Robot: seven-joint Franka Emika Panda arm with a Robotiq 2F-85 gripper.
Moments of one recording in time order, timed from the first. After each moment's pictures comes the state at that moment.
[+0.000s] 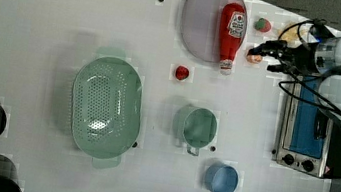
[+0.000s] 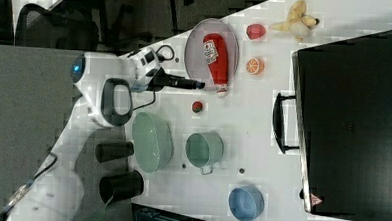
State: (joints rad) arm -0.06 0.45 0.11 -1.80 0.00 0.64 -0.45
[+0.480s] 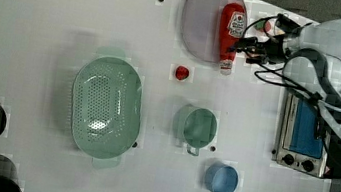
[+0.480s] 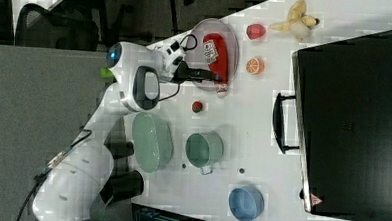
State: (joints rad) arm -0.04 0.70 0.10 -1.66 -0.03 0.67 -0.58
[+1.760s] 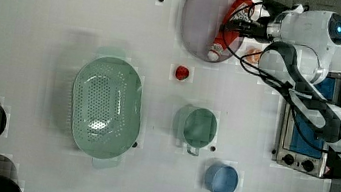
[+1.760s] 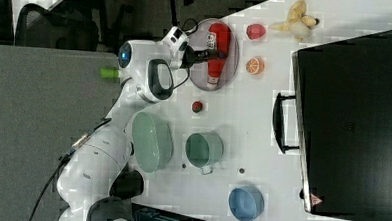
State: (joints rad) arm -0.02 0.86 0.10 -1.51 -0.12 0.89 -0.61
